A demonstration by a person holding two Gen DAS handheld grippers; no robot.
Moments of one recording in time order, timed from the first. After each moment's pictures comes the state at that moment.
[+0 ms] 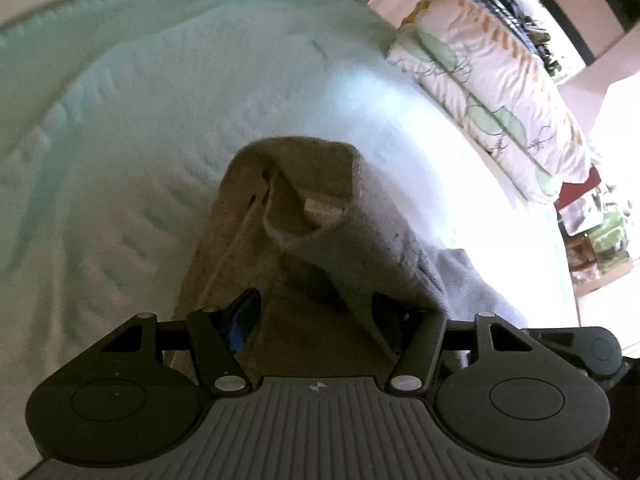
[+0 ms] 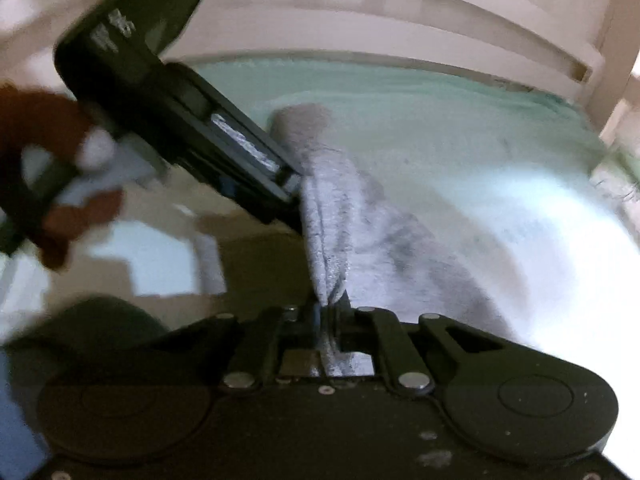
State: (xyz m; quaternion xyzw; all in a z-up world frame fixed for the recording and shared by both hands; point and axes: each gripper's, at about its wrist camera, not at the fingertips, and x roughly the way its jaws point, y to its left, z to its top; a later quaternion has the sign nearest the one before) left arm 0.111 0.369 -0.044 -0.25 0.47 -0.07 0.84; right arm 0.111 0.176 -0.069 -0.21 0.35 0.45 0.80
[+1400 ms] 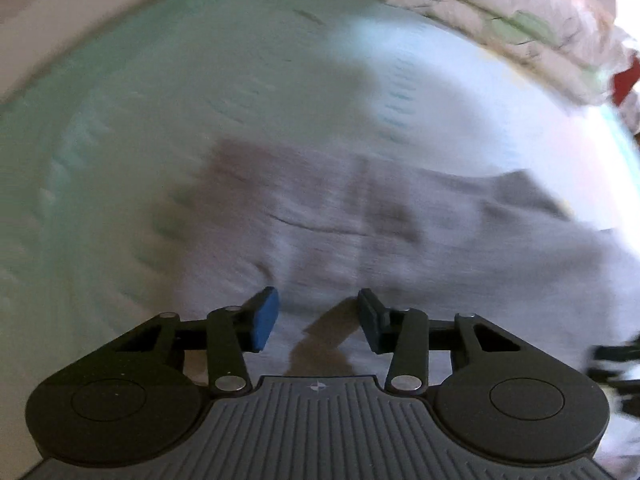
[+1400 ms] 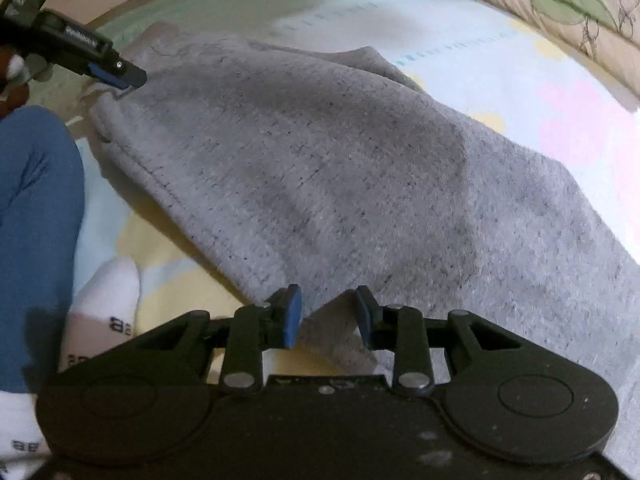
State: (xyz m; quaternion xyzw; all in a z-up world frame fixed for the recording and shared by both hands) left arm 0.147 0.323 -0.039 -0.04 0.53 -0.01 0.85; right arm 0.092 -0.042 -0.150 -0.11 0.49 0.28 0.82
